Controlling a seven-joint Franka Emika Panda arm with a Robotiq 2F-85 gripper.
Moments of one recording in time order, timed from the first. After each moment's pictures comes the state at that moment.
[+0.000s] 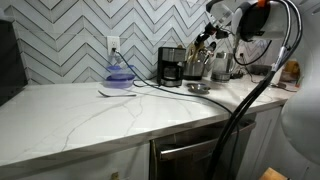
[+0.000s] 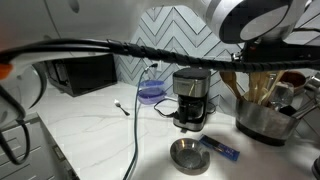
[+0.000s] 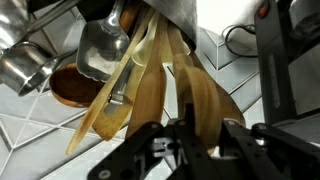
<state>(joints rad) -0.60 0.75 -0.10 -0.78 0.68 2.10 -1.14</state>
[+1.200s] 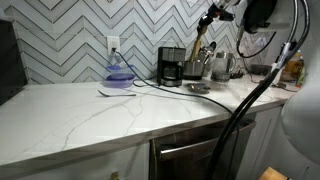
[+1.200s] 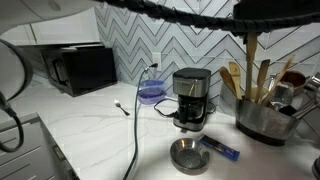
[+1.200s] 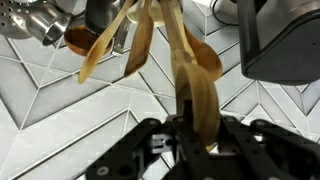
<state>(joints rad) -0.60 0.67 -0.12 -0.68 0.63 1.96 -0.97</state>
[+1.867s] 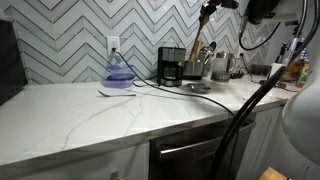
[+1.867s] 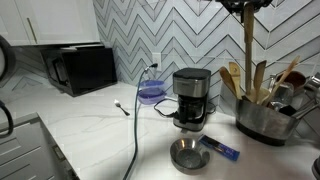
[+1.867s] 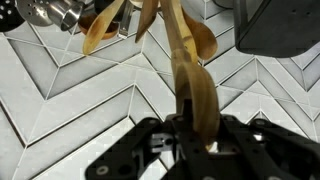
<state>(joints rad) -0.58 0.58 -0.13 -0.68 0.57 1.93 -0.84</state>
